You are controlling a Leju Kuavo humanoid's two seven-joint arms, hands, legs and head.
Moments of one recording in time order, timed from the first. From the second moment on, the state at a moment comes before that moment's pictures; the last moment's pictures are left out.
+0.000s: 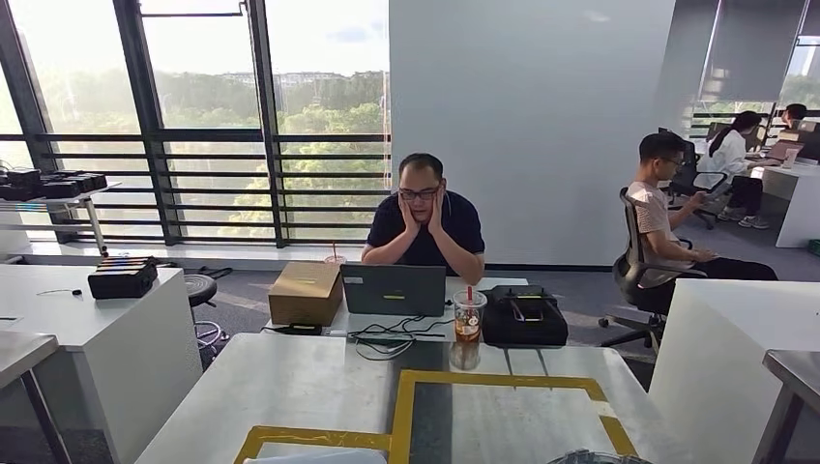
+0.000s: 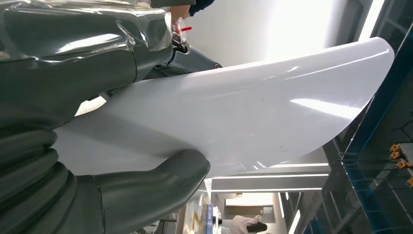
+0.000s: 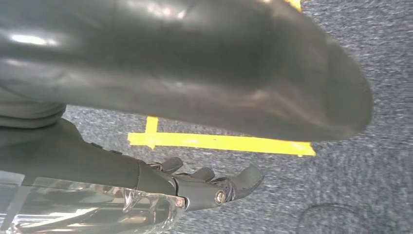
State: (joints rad) left arm -0.10 0.24 -0.61 -1.85 0.26 0.05 -0.44; right arm -0.05 -0.20 1.42 -0.30 -1.45 -0.16 -0.30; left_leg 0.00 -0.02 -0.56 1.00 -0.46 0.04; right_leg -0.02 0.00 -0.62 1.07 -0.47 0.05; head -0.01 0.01
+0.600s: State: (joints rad) left arm -0.08 0.24 -0.60 -1.85 0.27 0.04 -0.43; right arm -0.05 -0.19 1.42 -0.31 -1.44 -0.16 -0.30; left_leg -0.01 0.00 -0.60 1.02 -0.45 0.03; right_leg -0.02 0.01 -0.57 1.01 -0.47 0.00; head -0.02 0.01
